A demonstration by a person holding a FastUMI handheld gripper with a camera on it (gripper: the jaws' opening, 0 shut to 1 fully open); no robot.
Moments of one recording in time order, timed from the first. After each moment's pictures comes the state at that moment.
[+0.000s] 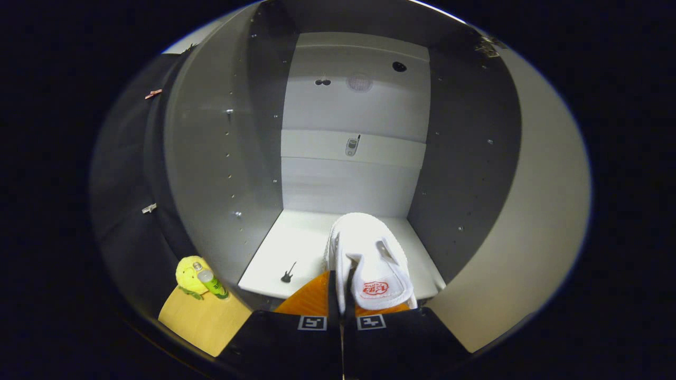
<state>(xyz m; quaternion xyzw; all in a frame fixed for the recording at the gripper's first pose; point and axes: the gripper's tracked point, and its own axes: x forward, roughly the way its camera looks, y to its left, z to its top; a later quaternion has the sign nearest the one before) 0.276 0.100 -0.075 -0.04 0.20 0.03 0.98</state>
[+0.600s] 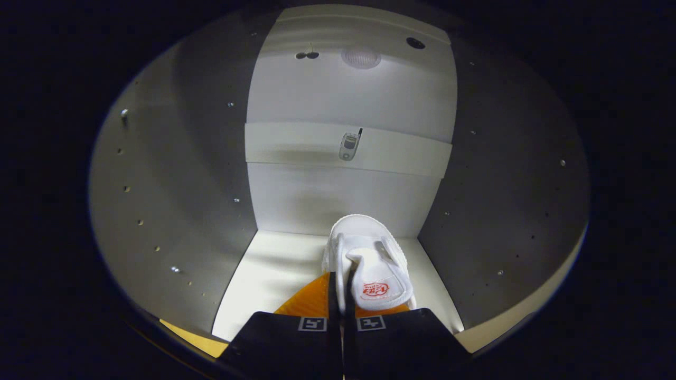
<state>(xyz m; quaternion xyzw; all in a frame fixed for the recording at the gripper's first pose) 0.404 0.106 -0.106 -0.06 0.23 0.01 0.97</state>
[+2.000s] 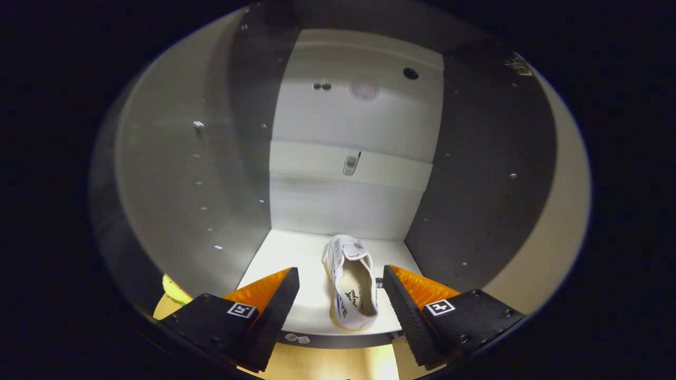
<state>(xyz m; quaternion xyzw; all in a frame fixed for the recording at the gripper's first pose) 0.281 0.108 -0.033 -0.06 0.16 0.03 0.99</state>
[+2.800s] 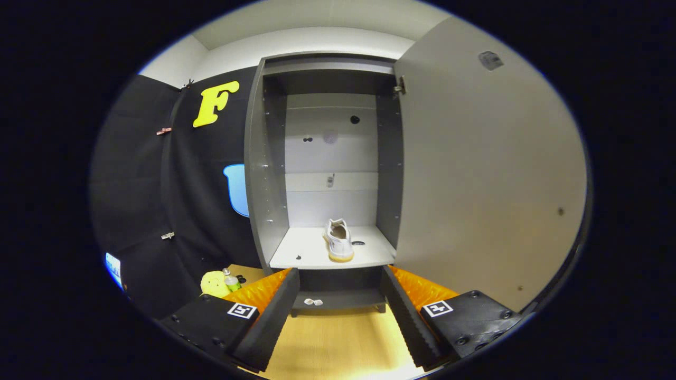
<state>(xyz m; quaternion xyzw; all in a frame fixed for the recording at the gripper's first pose) 0.015 0.040 -0.003 0.02 0.09 0.00 1.00</state>
